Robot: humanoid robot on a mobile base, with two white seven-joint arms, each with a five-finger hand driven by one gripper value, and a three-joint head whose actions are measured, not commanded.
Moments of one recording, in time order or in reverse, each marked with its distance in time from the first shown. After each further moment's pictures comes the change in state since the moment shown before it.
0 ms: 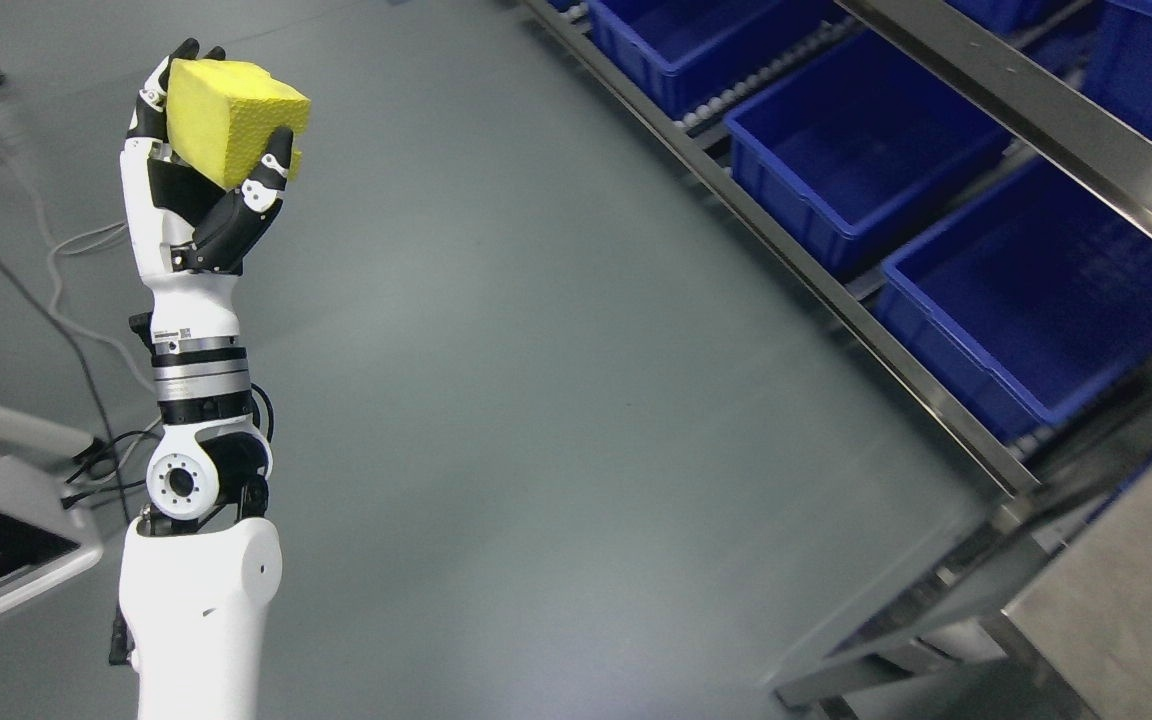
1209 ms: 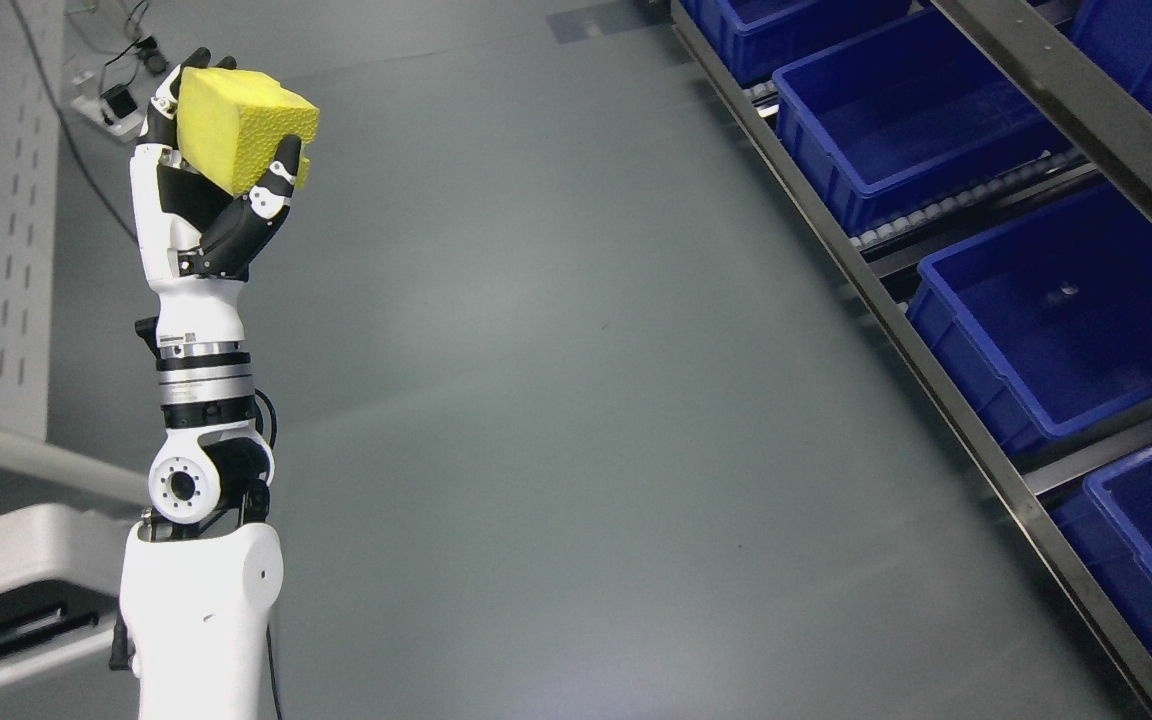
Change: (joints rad) left arm 0.009 -0.001 -0.005 -0.008 0.001 0.024 -0.003; right arm 0.000 0.000 0.000 0.000 0.000 0.000 0.000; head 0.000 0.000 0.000
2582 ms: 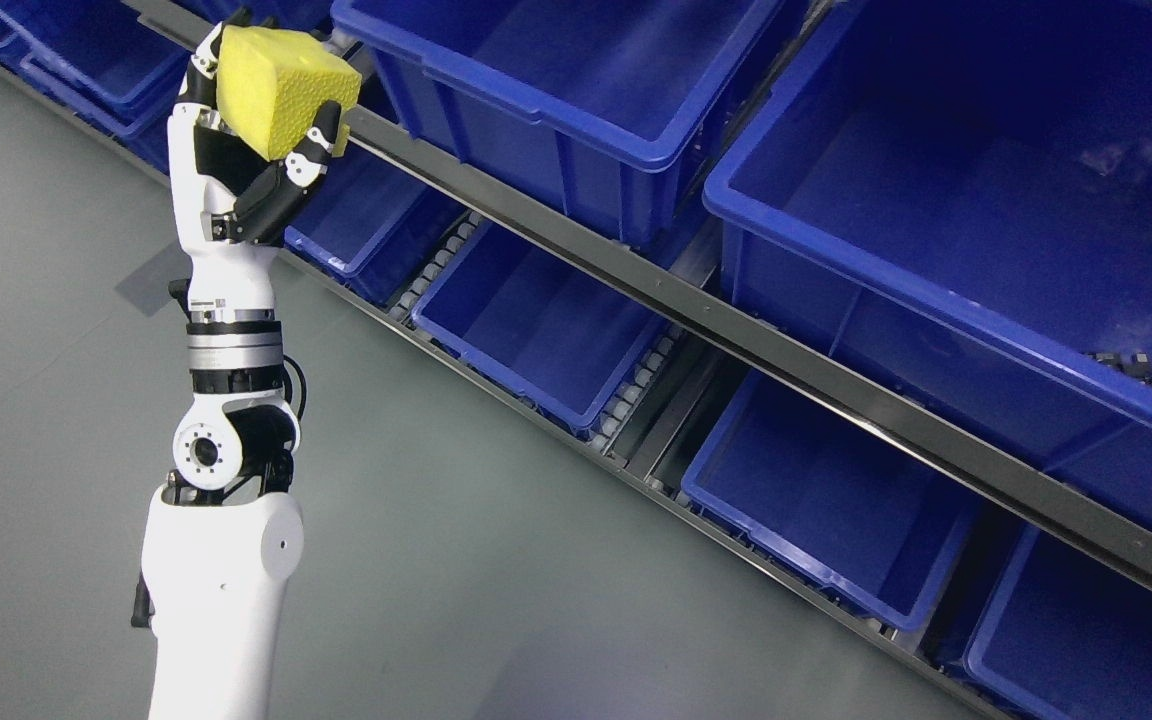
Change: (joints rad) left arm -0.106 0.000 -0.077 0.017 0.048 0.005 -0.024; right arm 0.000 0.000 0.000 0.000 0.000 0.000 0.000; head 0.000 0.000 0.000
